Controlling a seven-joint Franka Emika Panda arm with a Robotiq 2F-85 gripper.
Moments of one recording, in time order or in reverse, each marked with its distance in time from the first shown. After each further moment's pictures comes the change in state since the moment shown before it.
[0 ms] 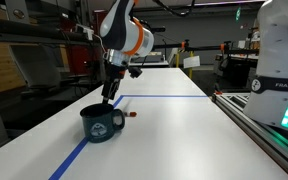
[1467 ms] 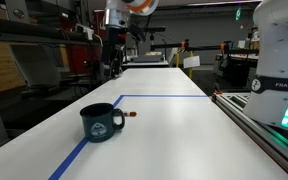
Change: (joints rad) arm 0.147 -0.357 -0.172 -0.068 -0.378 -0.446 0.477
